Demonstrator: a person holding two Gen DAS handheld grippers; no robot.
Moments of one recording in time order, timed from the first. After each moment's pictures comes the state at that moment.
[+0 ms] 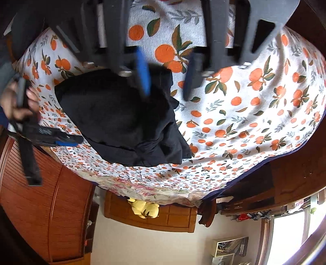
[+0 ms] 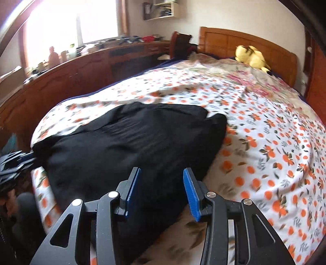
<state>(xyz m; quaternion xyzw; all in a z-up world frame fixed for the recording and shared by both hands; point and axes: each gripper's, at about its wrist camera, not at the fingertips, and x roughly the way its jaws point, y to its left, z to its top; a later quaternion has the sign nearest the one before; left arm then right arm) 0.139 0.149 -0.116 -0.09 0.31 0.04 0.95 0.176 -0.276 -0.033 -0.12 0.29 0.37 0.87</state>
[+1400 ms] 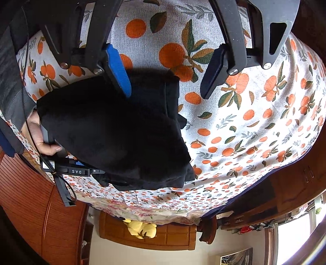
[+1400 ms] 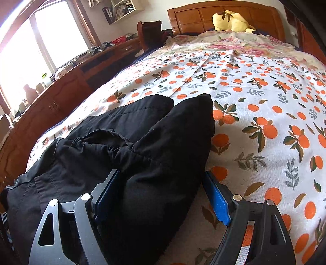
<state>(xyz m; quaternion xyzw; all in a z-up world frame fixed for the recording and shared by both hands) 0.175 0.129 -0.145 -0.06 0.38 0.06 0.92 0.303 -0.250 -0.092 0.01 0.35 0.38 0.85</state>
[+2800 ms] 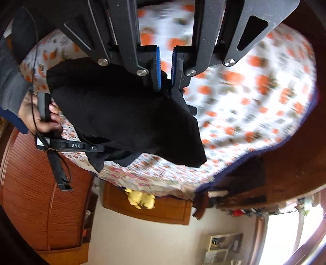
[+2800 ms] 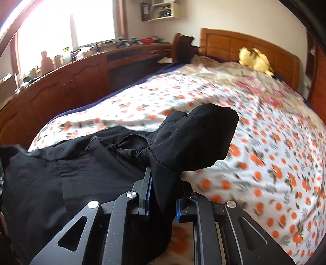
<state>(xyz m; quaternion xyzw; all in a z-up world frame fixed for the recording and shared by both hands) 0.091 0.248 -0.096 -0.08 0.28 0.04 0.95 0.164 -0.140 0.002 -0.12 0.25 0.38 0.88</state>
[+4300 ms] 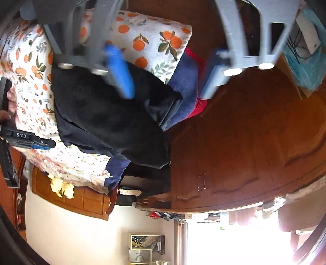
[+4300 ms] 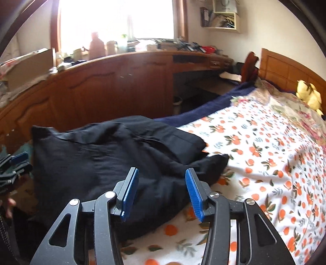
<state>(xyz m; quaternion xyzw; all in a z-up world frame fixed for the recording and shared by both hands) -0.009 0.468 -0.112 -0.11 0.28 0.29 0.91 0.087 0.027 0.024 -0.16 0.22 0.51 0.82</state>
